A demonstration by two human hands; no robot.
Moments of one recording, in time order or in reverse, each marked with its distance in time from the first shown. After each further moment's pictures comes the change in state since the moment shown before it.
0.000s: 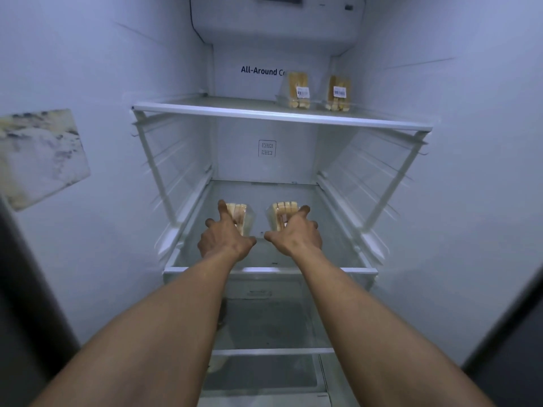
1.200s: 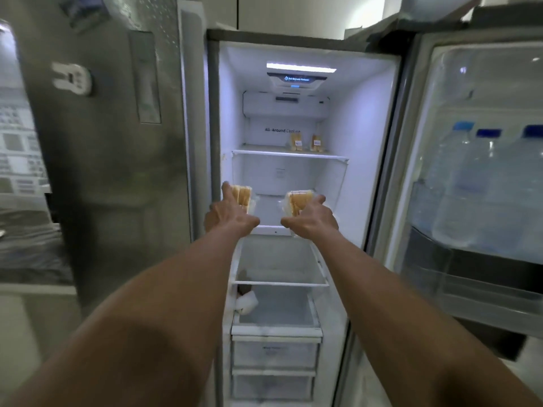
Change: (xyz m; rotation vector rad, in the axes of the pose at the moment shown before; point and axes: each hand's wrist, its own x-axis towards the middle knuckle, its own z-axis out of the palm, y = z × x) left_hand -0.387 -0.082 -0.245 -0.222 0.196 0.104; right_hand -0.423 -0.011 -0.196 0.050 0.107 -0.134
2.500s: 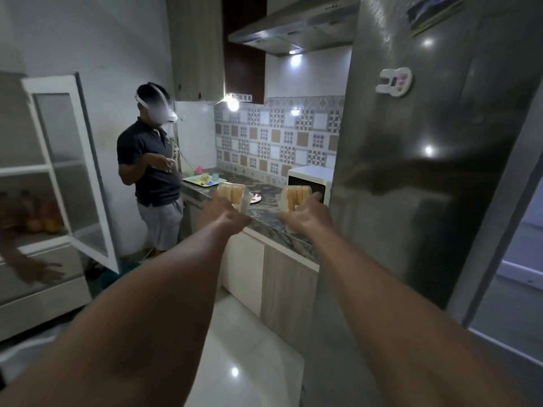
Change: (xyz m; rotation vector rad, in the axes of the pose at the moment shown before) left_hand -0.043 -0.385 -0.367 0.216 0.450 -0.607; right_hand -0.225 -0.400 0.268 0.236 -0.526 -0.515
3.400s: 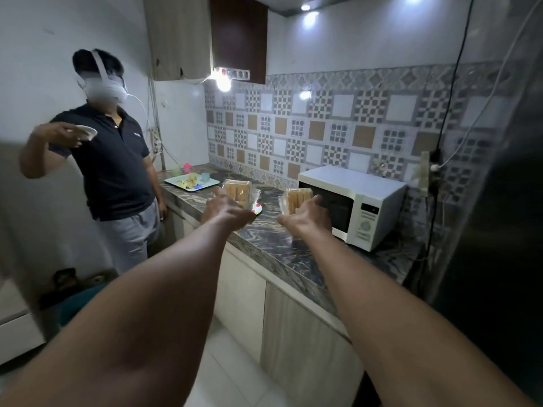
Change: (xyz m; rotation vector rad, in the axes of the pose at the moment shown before) left_hand 0.401 0.025 0.201 -0.012 -0.109 -0.019; right_hand 0.406 -0.008 0.185 -0.056 0.012 0.065
